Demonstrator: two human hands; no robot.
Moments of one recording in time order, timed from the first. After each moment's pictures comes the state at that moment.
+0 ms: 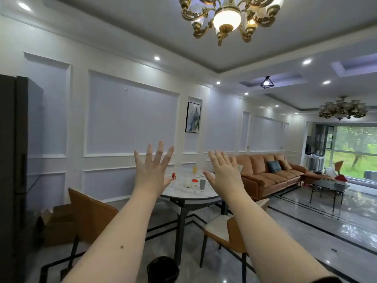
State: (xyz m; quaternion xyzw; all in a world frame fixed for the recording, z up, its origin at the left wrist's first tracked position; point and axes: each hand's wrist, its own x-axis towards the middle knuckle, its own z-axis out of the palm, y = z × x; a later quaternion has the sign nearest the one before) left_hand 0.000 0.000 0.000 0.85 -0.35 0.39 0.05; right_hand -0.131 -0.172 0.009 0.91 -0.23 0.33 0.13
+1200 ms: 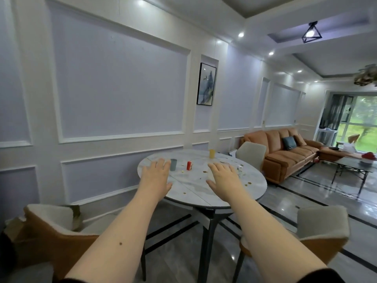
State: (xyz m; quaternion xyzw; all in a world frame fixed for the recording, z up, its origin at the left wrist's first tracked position) left_hand 0.624 -0.278 -0.096 0.88 -0.41 0.23 0.04; right_hand 0.480 -0.441 -0.085 0.95 -0.25 0.16 0.09
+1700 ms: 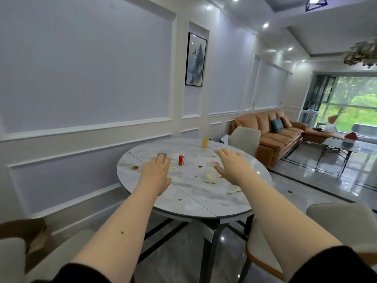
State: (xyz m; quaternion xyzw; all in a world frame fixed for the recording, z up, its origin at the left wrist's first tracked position) left_hand 0.849 -0.470 -0.137 0.86 -0.48 0.18 0.06; right_hand 0.675 -0.636 -0.097 0.94 -0.30 0.12 0.09
